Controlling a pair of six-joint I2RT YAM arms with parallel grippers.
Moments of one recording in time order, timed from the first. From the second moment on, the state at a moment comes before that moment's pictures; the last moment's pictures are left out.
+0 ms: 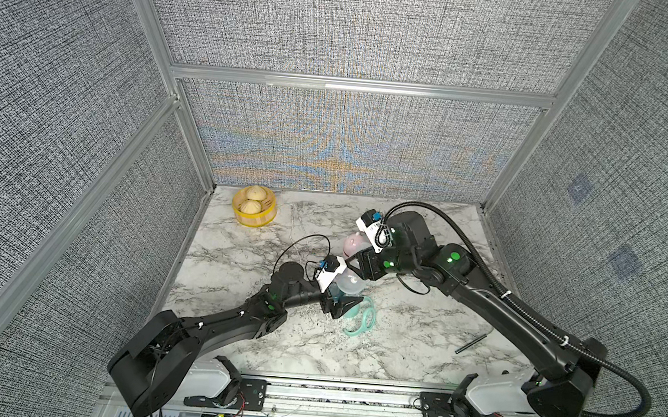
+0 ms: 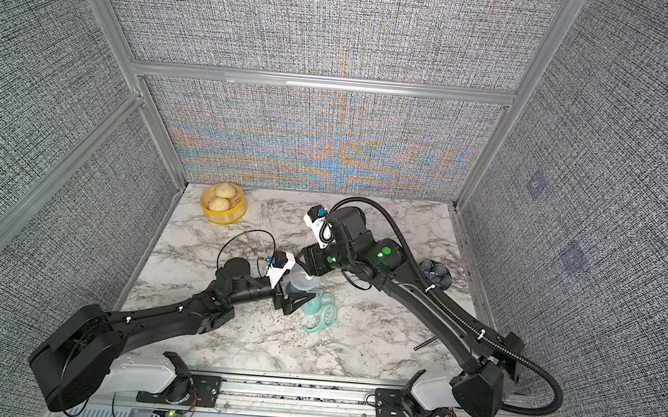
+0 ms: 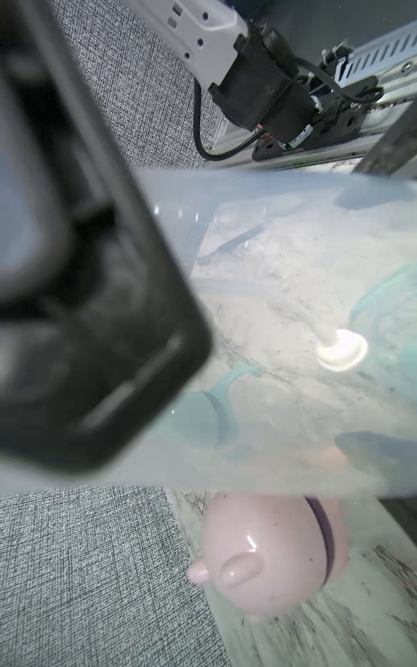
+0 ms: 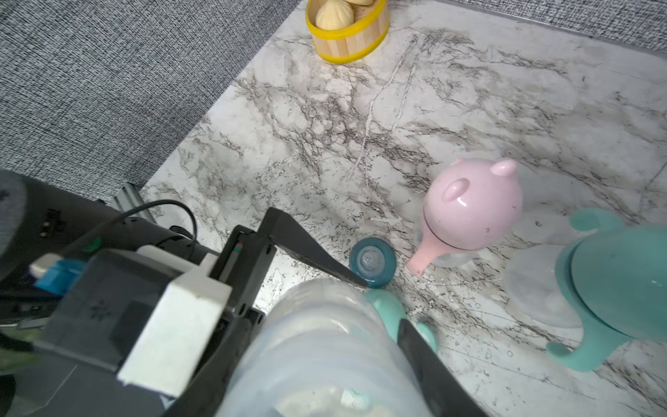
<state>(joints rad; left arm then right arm) -0.75 1.30 0.49 0.66 0.51 -0.06 0.77 1.40 1.43 -0.73 -0.20 0.22</state>
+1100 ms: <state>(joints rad) -0.75 1.35 0.48 0.85 0.47 -0.11 0.78 1.15 1.25 -0.68 -0.12 0.26</state>
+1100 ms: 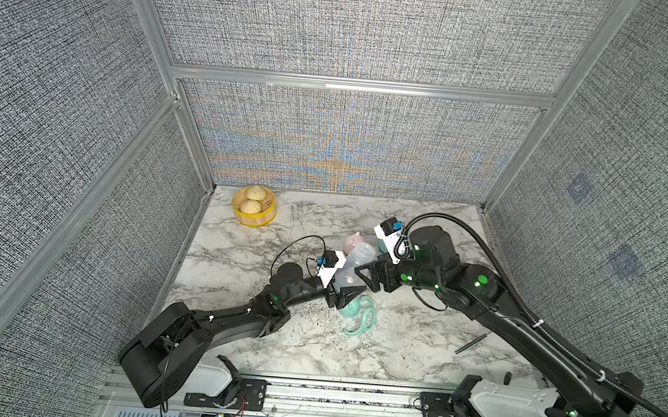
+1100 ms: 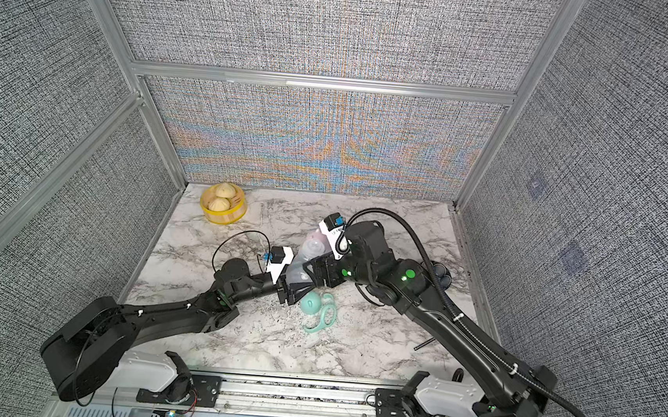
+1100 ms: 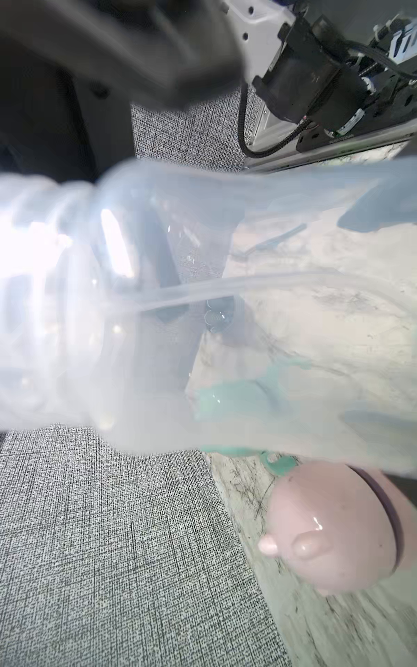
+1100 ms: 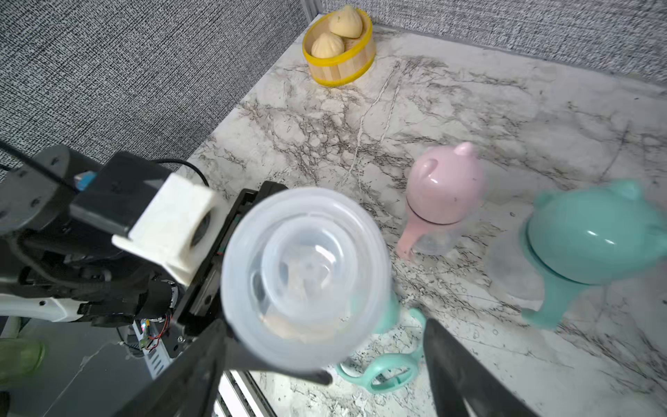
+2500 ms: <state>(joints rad) -0.75 1.03 0.47 0.48 0.18 -0.05 0.97 1.43 0.80 -0.47 0.18 0.59</state>
